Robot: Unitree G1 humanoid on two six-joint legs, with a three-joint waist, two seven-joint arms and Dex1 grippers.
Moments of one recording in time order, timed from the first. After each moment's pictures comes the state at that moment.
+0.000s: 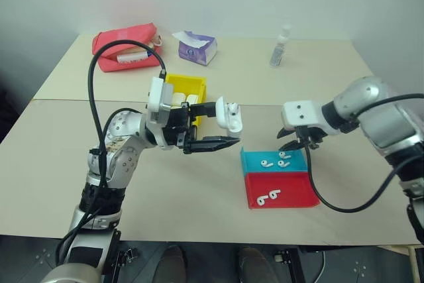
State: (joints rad) left arm -0.62 0.43 -0.03 -0.17 -0.67 0.34 -1.22; right arm -0.97 -0.95 0.53 0.23 0.00 0.19 1.47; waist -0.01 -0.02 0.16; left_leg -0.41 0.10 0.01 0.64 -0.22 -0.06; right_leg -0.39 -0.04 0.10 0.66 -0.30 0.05
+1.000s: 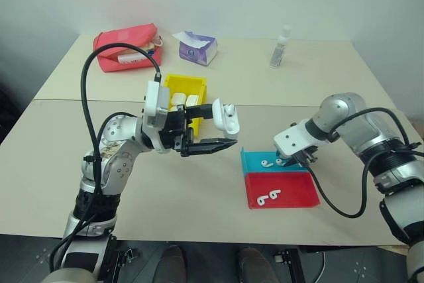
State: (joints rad) left arm -0.57 0.46 -0.02 -0.23 -0.67 0.35 -1.18; right arm -0.97 -0.82 0.58 0.50 -0.21 -0.29 1.56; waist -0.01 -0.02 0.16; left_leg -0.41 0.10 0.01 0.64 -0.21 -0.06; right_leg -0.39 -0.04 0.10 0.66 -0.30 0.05
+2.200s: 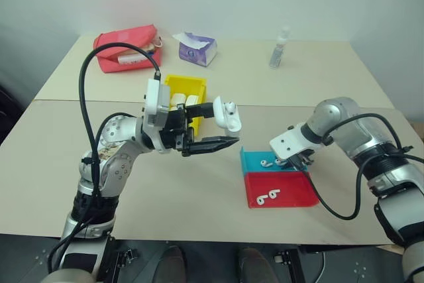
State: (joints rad) left arm -0.56 0.47 -0.02 -0.27 -0.70 0.39 -1.13; right arm -0.94 -0.79 0.55 0.48 -0.31 -0.25 1.54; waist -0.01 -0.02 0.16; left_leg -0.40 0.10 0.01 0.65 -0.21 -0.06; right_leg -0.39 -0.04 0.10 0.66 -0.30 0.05
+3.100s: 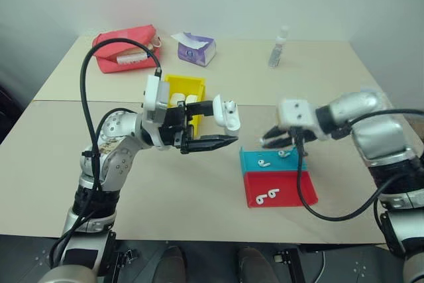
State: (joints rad) left arm -0.61 0.46 -0.02 -0.20 -0.70 0.37 -1.19; right arm -0.79 -0.77 0.13 -0.05 0.08 0.47 1.43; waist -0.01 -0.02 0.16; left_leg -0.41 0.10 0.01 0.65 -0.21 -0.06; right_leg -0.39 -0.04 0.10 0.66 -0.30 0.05
